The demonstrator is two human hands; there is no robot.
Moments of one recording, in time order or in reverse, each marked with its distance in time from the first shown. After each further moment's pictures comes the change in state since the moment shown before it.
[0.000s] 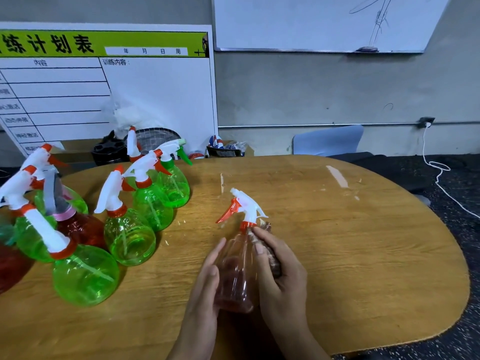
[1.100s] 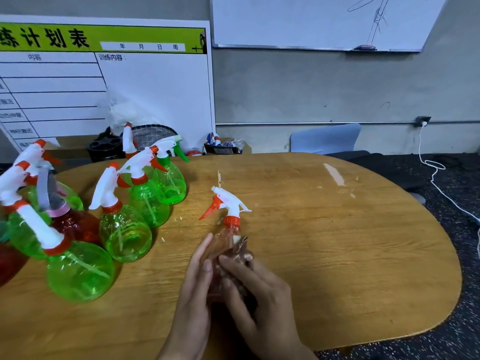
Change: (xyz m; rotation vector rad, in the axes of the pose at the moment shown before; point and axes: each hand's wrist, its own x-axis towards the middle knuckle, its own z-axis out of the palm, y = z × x) left_hand 0.001 0.001 -0.002 -0.009 0.040 0.050; right_hand -0.029 0.001 -0.004 -0.220 -0.257 -0.292
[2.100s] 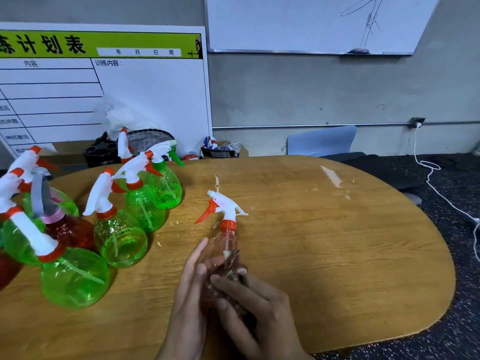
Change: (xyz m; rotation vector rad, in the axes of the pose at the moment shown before) left_hand -0.003 0.006 0.008 -0.068 0.021 -0.026; right_hand -0.005 -0.006 -0.013 0.065 -0.017 -0.075
